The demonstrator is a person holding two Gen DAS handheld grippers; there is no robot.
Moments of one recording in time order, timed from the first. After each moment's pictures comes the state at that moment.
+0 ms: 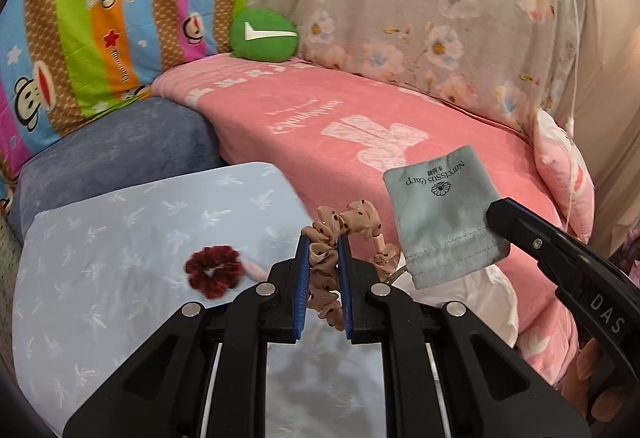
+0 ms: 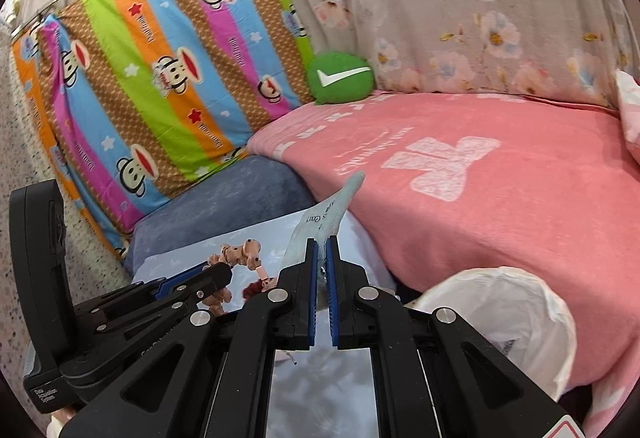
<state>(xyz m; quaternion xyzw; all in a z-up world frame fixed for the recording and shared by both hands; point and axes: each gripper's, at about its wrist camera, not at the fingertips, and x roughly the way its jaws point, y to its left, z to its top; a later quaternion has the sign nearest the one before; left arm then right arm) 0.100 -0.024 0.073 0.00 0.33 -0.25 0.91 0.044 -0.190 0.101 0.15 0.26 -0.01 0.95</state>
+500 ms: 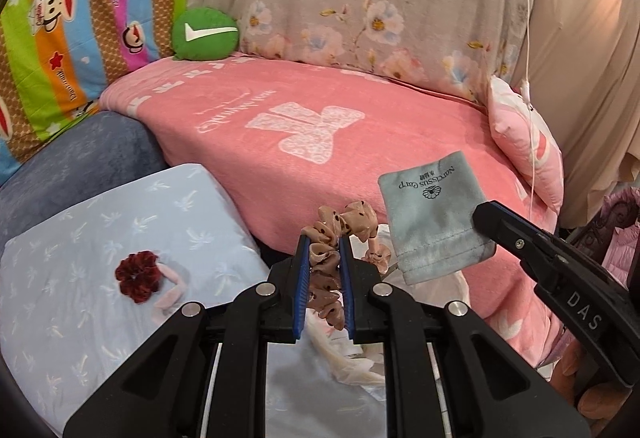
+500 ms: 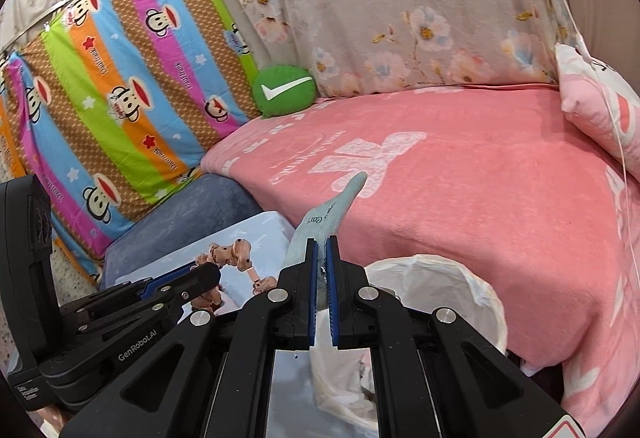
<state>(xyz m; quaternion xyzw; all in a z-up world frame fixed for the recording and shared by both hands) 0.073 -0.104 0.072 0.04 0.33 -0.31 0.89 -0.001 -0.271 0.086 0.18 0.25 -0.08 0.95</state>
